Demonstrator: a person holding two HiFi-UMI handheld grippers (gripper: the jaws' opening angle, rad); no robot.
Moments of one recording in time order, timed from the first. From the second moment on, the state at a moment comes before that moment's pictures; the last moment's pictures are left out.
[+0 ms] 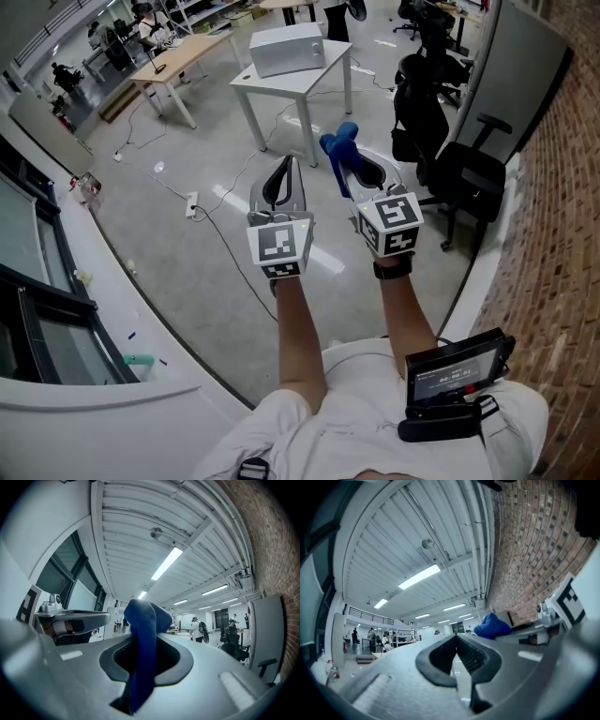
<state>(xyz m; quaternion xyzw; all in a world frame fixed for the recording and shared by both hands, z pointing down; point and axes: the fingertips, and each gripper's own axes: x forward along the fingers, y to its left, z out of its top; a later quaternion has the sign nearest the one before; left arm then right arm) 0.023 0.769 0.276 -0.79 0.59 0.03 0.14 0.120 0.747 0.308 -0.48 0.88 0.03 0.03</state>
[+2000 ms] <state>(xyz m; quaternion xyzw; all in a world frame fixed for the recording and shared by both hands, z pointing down) 0.133 0.487 0.331 -0.80 0.59 0.02 0.11 0.238 0.477 0.374 -0.45 0.89 -0.03 0.05</state>
